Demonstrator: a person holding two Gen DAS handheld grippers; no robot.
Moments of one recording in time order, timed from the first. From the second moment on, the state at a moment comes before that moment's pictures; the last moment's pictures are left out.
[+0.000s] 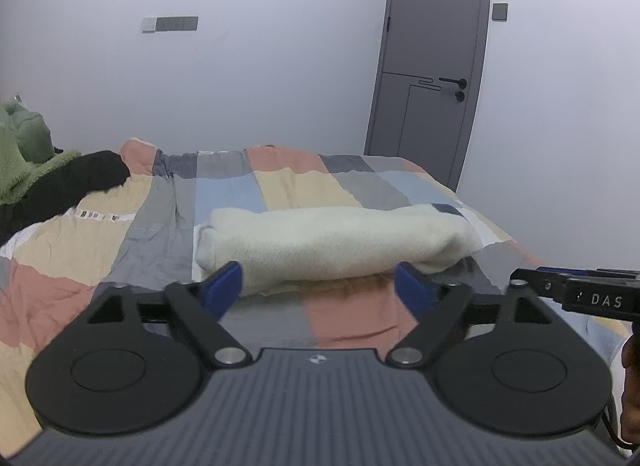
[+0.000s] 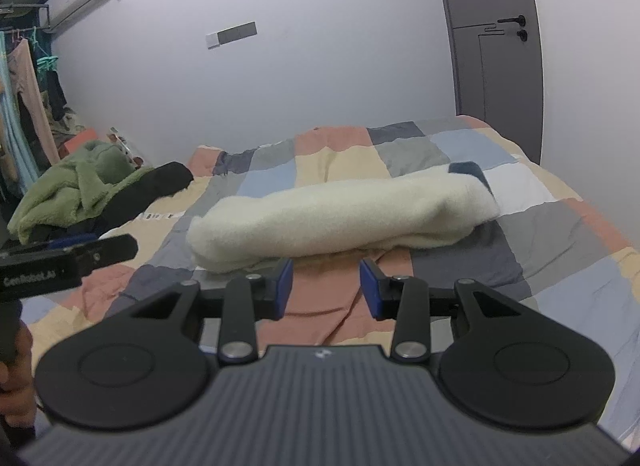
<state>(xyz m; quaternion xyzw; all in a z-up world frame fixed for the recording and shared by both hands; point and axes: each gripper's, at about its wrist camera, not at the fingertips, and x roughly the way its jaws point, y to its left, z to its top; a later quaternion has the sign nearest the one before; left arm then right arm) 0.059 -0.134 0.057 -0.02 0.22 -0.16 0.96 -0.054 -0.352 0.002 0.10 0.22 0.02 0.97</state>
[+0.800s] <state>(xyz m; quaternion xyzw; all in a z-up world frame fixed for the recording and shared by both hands) 0.063 -0.132 0.058 0.00 0.22 -0.13 0.97 -0.057 -0.357 0.002 0.09 0.21 -0.02 0.97</state>
